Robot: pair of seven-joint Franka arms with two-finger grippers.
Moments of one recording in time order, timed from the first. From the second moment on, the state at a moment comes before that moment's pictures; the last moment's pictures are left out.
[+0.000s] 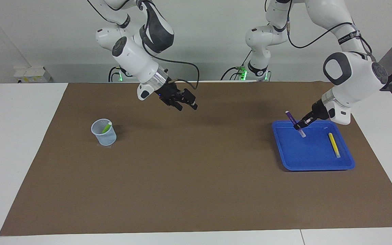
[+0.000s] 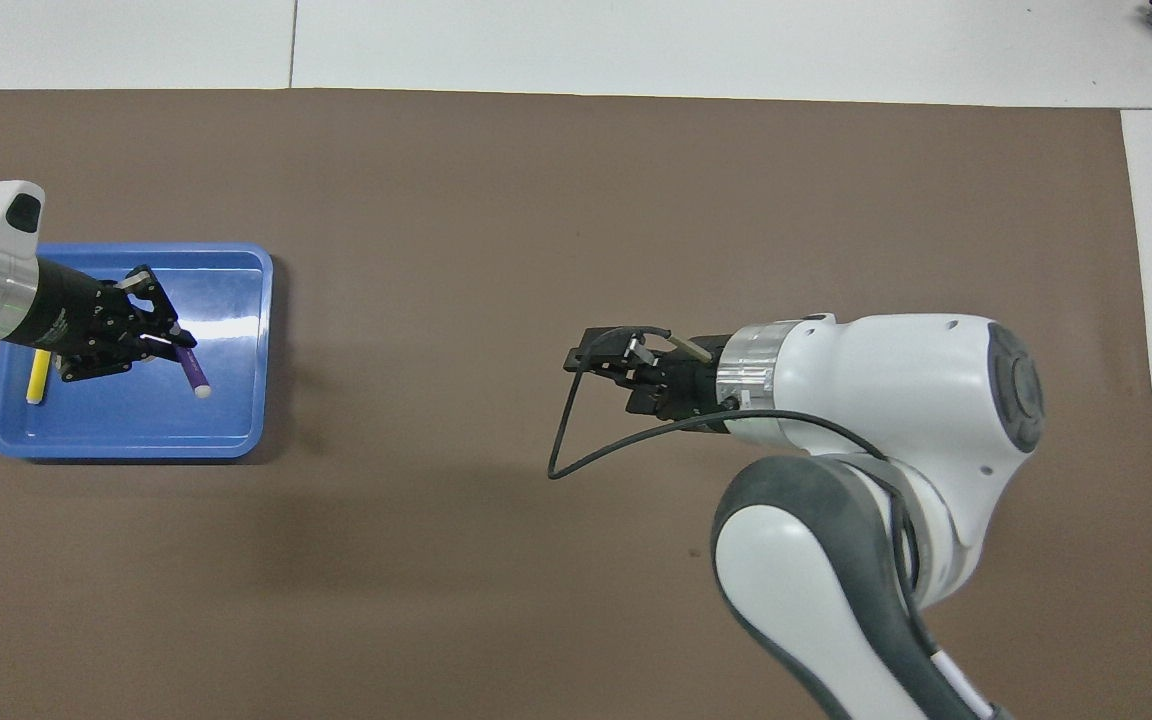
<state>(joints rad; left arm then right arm) 0.12 0.12 -0.08 -1.86 -0.34 1.86 -0.57 0.42 0.00 0.08 -2.04 0.76 2.37 0.47</state>
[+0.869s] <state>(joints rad) 0.01 0.00 -0.09 -1.95 -0.58 1.88 -1.35 0.68 0.09 0.08 -1.96 0.77 2.71 0.57</state>
